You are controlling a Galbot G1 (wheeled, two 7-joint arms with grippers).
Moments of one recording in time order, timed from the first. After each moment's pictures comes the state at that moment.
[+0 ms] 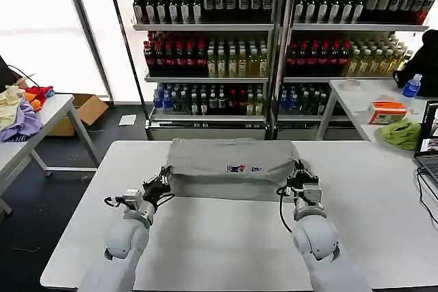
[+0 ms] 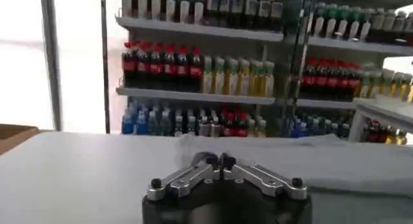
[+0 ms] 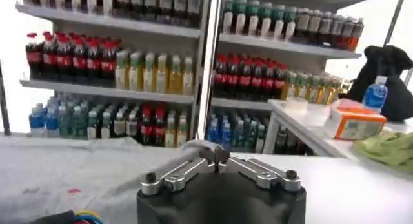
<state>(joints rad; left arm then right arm) 1.00 -1.29 -0.37 -1.61 -0.37 0.30 -0.02 -0.98 1.29 0.30 1.74 0.25 -0.45 0.38</state>
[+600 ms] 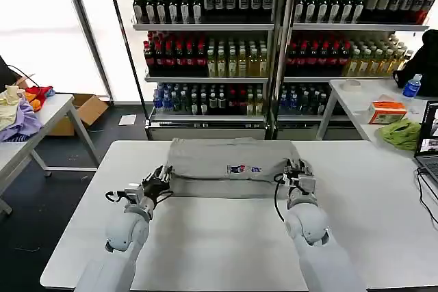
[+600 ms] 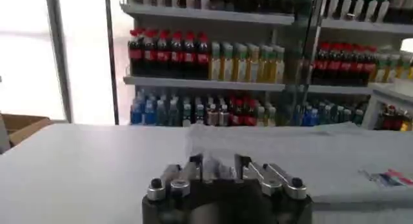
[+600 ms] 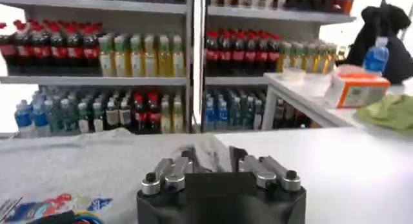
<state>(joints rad) 0.97 -1.29 -0.37 -1.59 -0.37 0.36 -0.06 -0.89 1.37 0.29 1.66 0.41 -0.48 0.53</state>
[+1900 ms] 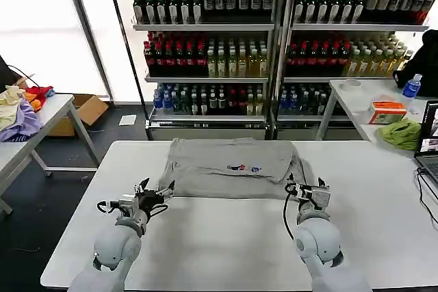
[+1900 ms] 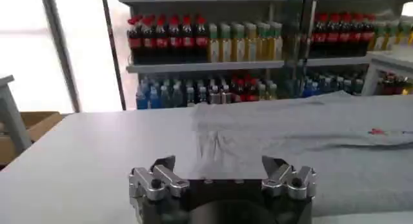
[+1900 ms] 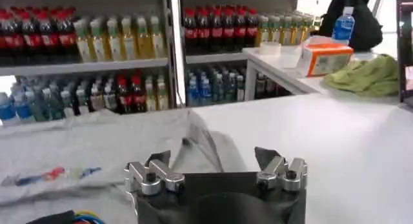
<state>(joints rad) 1.08 -1.21 -0.36 -1.74 -0.37 0.47 -0.09 -1.08 1.27 0.32 1.86 0.48 -0.57 0.60</state>
